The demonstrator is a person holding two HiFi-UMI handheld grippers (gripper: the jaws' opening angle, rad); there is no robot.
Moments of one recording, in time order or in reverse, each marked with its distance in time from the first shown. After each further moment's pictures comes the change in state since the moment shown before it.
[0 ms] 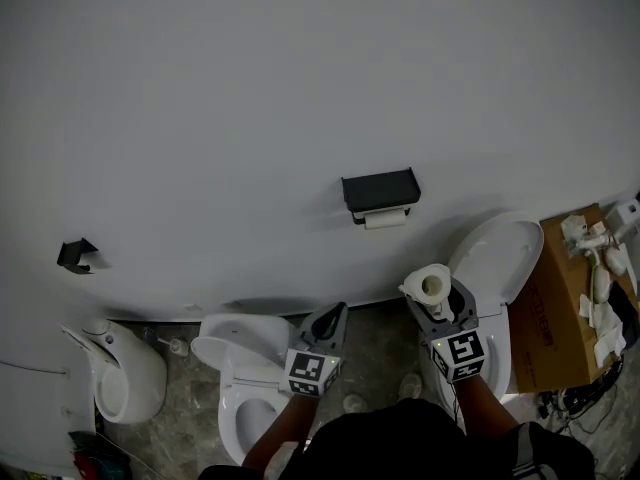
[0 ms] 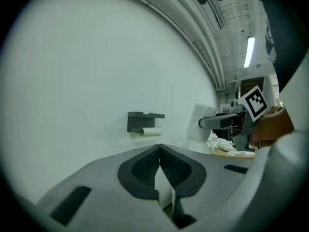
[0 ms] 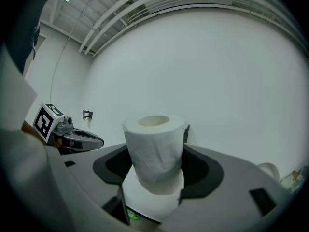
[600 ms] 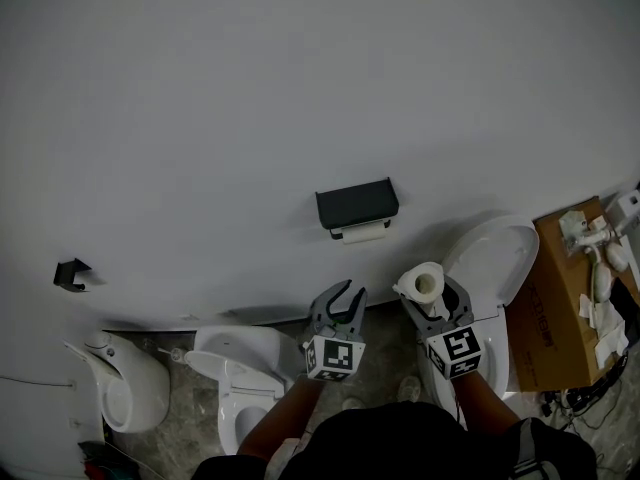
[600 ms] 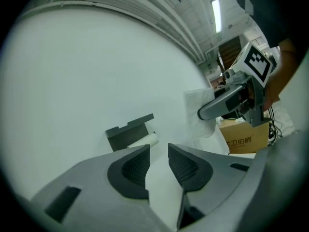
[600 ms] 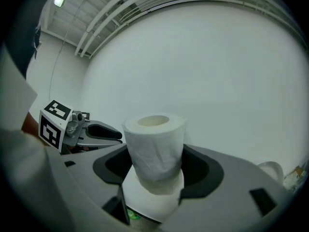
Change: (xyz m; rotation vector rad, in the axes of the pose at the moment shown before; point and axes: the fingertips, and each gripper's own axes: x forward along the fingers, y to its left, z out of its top) left arm 0.108 -0.034 0.026 0.447 0.076 0.011; right arm 0.018 -0.058 -0.013 0.043 0.029 0.013
